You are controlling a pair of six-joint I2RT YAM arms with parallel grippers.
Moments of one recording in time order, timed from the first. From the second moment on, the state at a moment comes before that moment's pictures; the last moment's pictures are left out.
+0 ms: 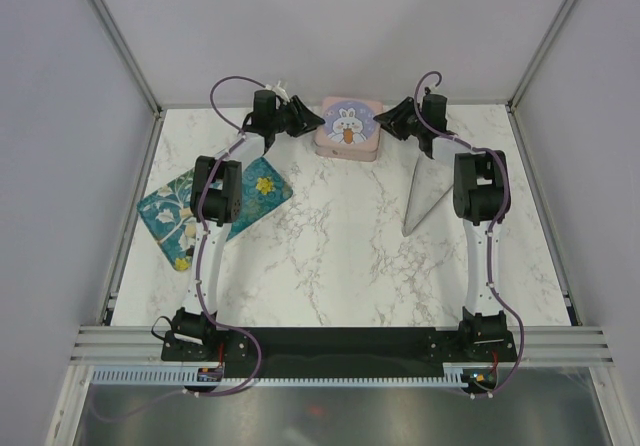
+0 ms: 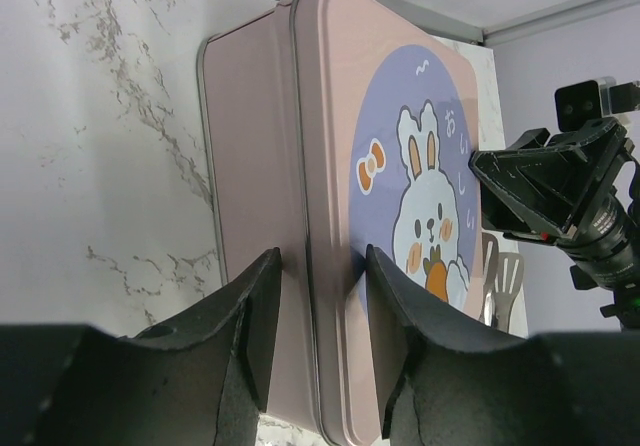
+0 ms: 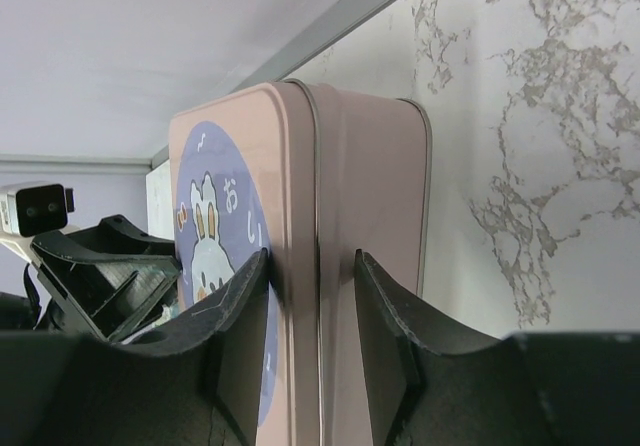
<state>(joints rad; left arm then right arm) -0.23 2.63 2.12 0.13 0.59 -0.76 0.09 2.47 1.81 0.24 -0.44 0.90</state>
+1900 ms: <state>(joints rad) -0.20 2.46 1.95 -0.07 0.58 -0.64 0.11 2.28 1.81 0.00 -0.35 0.59</state>
